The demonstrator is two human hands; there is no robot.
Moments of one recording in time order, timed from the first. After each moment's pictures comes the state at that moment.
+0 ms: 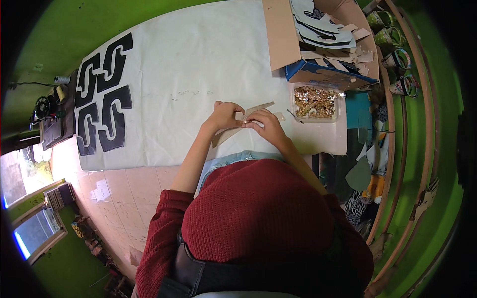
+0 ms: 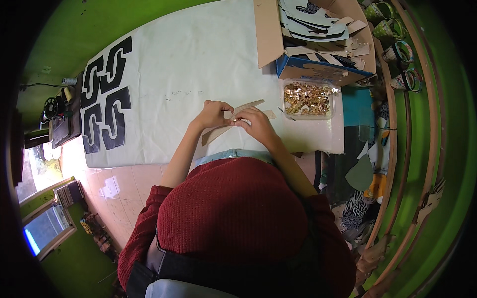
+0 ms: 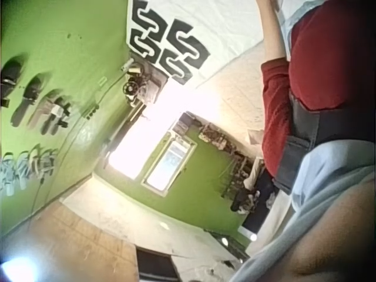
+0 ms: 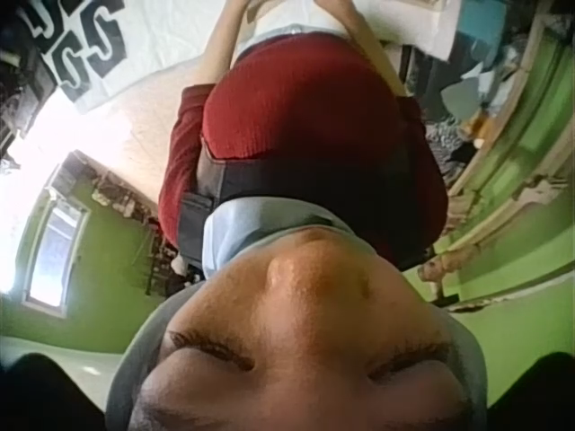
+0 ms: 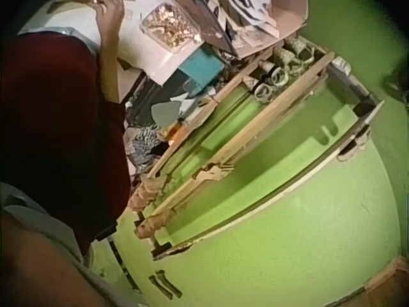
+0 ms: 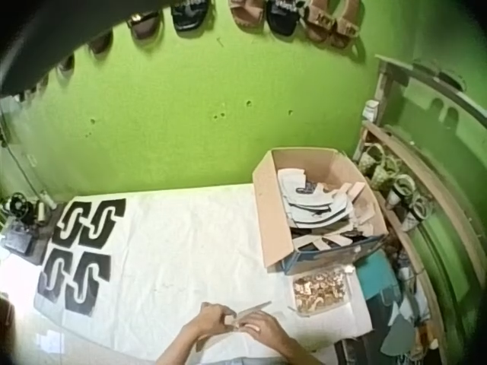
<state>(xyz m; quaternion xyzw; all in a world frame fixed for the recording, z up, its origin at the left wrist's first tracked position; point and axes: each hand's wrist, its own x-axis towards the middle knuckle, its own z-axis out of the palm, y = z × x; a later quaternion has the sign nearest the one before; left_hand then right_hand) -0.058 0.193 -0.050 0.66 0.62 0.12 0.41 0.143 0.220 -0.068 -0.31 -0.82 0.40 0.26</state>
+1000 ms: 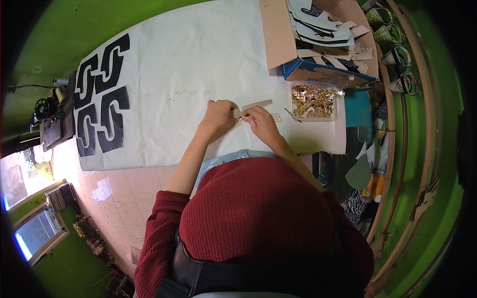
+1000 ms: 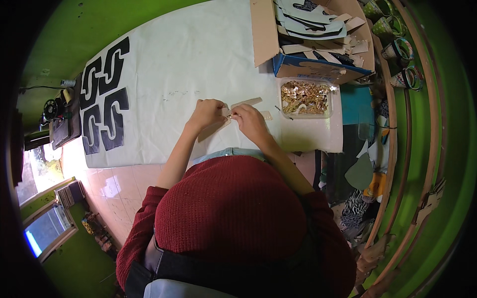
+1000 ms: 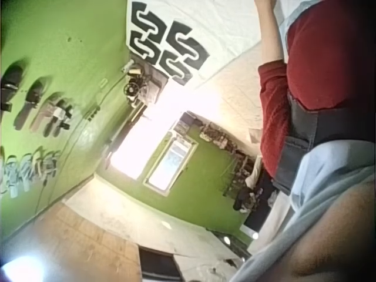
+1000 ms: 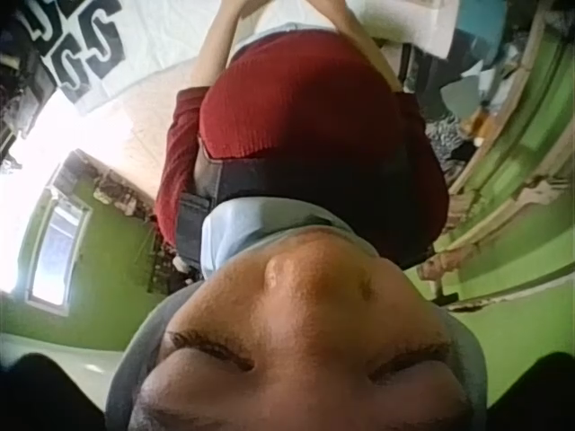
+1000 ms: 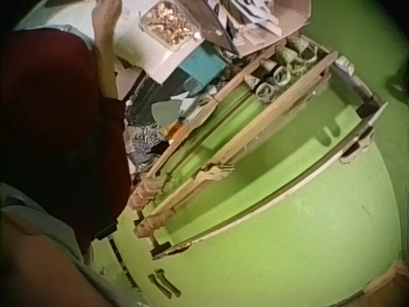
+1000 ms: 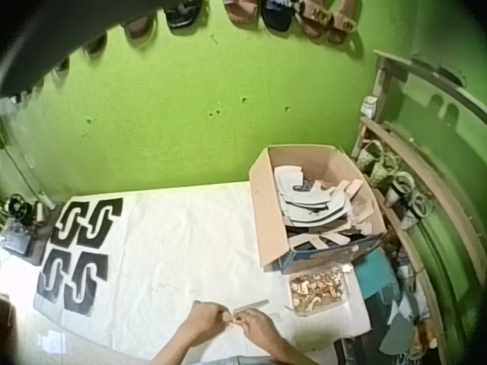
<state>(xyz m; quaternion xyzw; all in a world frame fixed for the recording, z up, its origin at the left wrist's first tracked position) -0.051 0.195 -0.034 0.65 0.67 0.07 0.36 0.130 0.216 -0.068 -0.37 -0.82 0.36 0.27</state>
